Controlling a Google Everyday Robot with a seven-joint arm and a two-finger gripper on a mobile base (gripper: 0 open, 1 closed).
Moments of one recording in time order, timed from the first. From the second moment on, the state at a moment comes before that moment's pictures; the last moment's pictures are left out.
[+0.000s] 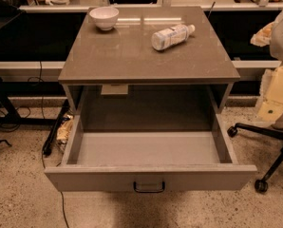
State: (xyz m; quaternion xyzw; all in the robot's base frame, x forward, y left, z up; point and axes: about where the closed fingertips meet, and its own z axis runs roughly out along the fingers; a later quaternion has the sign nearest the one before) arm 0.438 -0.217 0.976 -0.60 0.78 -0.03 0.16
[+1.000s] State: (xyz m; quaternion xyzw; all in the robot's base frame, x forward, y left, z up) arm 0.399 -0.217 0.864 -0.47 0.87 0.09 0.11
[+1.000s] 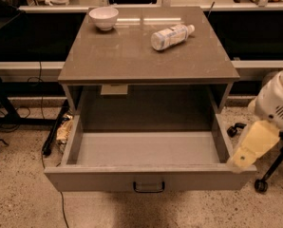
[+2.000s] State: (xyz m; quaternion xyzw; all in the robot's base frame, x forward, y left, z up) arm 0.349 -0.202 0.763 -0.38 0.91 0.16 0.10
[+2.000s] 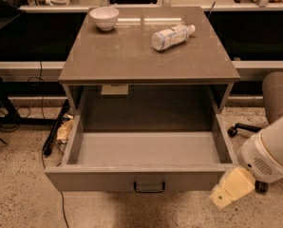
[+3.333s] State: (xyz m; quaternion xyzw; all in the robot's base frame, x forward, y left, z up) arm 0.378 -0.221 0.628 -0.24 0.94 0.21 0.11
